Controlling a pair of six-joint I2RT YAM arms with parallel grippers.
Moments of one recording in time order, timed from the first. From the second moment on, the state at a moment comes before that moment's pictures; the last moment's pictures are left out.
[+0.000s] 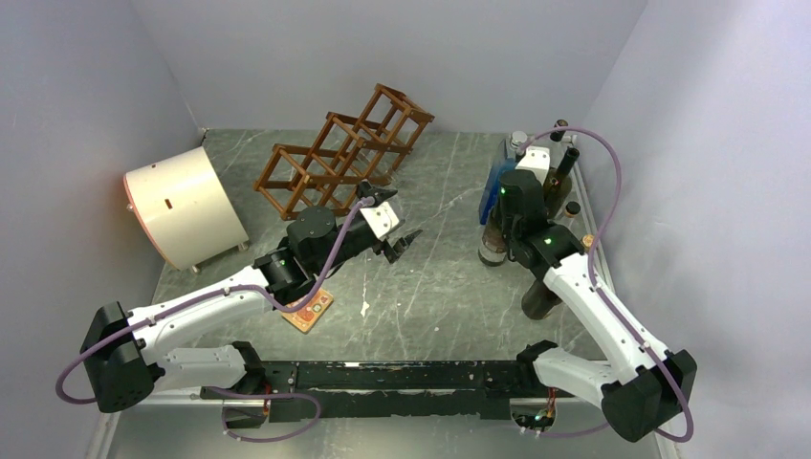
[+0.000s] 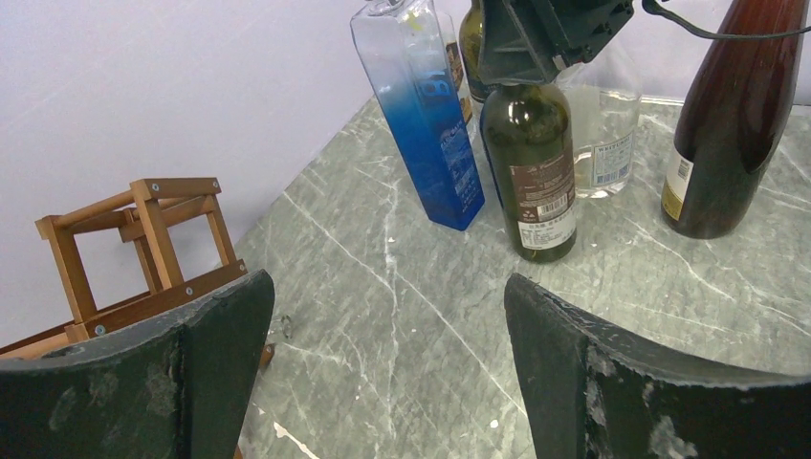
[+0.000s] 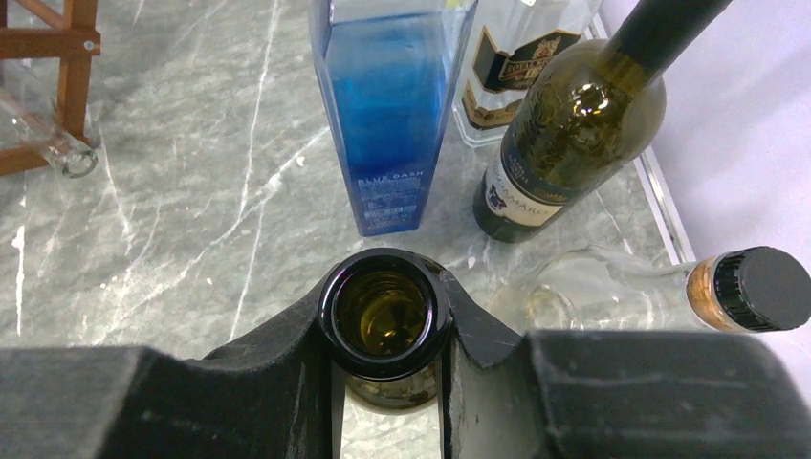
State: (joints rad) left arm -0.95 1.15 0.85 0.32 0.02 0.30; right arm 0.45 1.06 0.99 -0.41 0.62 0.23
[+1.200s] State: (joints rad) left arm -0.95 1.15 0.85 0.32 0.02 0.30; right arm 0.45 1.02 0.94 -0.38 0.62 0.22
